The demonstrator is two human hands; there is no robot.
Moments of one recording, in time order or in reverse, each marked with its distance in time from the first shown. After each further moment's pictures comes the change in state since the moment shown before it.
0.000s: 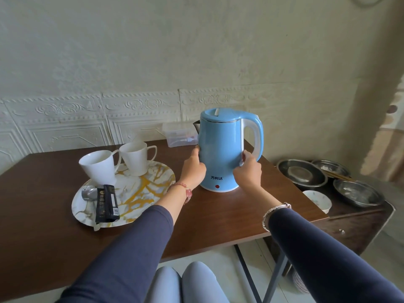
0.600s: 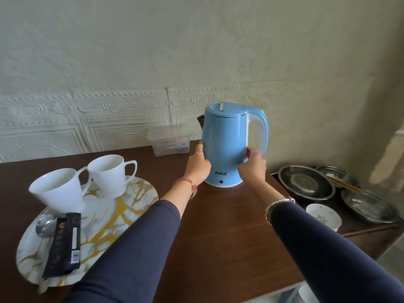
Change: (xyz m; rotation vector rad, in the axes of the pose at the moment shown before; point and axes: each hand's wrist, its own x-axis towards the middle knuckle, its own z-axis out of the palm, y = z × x) left_hand 0.117 0.016 0.046 0.011 -0.074 -0.024; right_hand 0.122 0.014 0.016 -0.031 0.003 0.061
